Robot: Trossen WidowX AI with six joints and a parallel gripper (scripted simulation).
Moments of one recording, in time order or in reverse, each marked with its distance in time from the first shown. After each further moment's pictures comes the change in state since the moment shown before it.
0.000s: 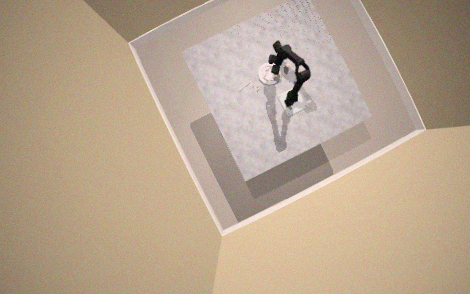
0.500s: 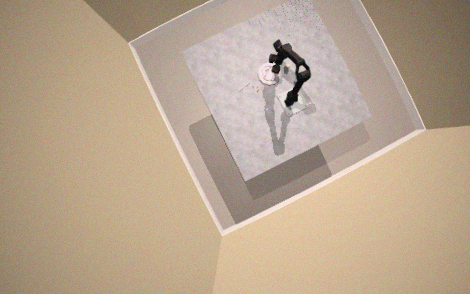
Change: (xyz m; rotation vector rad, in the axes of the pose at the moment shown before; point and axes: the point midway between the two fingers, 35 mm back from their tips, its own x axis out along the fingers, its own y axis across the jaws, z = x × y) arm -0.011 0.001 -0.001 0.002 0.007 0.008
